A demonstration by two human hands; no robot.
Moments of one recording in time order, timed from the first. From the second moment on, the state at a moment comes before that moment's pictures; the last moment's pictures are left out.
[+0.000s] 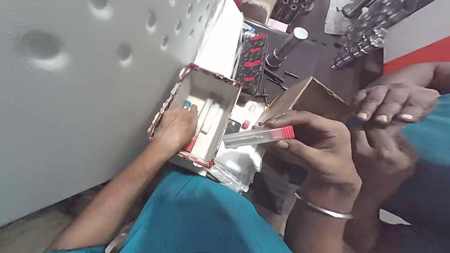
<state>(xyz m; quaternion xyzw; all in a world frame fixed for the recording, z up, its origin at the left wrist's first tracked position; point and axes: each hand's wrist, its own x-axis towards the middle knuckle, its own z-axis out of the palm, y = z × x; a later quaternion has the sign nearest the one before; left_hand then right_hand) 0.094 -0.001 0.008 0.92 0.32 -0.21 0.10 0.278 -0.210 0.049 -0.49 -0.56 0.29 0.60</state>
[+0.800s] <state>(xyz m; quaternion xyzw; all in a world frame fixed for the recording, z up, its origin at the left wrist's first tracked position) 0.048 -0.019 0.024 0.83 -0.01 0.11 0.54 0.230 -0.206 0.042 -0.57 -0.62 0.19 0.51</state>
